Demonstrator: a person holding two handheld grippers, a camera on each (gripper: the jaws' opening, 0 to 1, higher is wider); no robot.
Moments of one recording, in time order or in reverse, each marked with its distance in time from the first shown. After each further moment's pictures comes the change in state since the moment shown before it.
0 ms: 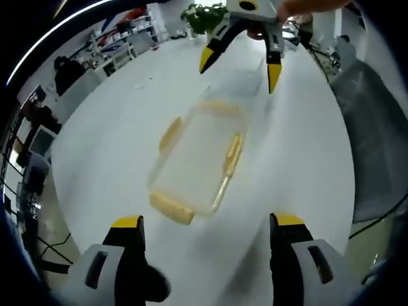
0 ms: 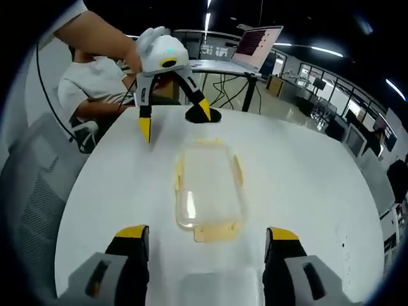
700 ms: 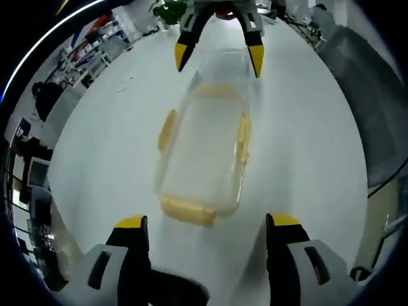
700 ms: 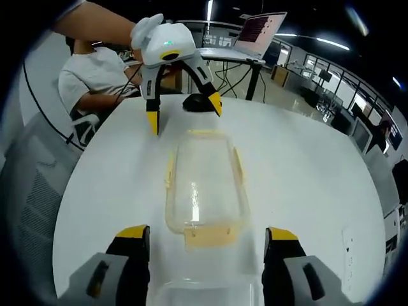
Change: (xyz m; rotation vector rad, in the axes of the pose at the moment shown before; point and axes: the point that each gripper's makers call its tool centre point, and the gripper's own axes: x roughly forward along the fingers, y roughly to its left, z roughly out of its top) left arm 0.013 0.024 -0.005 0.200 0.098 -0.023; right arm 0.024 -0.009 -0.005 0.002 0.087 0.043
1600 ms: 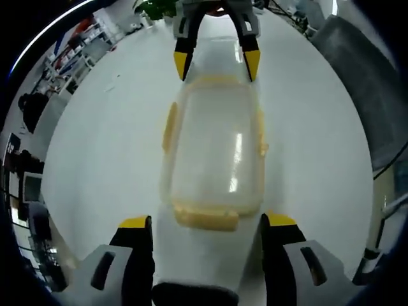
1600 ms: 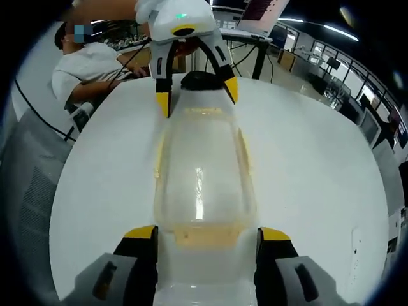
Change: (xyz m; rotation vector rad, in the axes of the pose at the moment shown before) left arm 0.013 0.016 0.001 0.074 0.027 -0.084; right arm 0.022 -0.005 -0.013 -0.004 0.114 0.043
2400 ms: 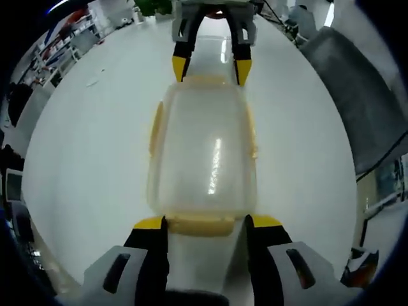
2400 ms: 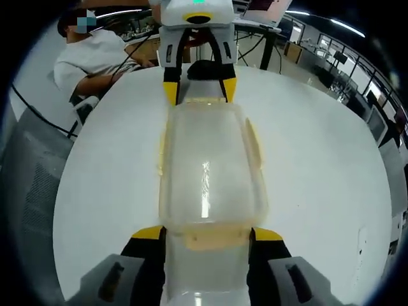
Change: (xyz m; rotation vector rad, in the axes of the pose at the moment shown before) left arm 0.008 -0.014 0.002 -0.026 -0.010 -0.147; right arm 0.008 0.009 -0.003 -0.002 0.063 0.036
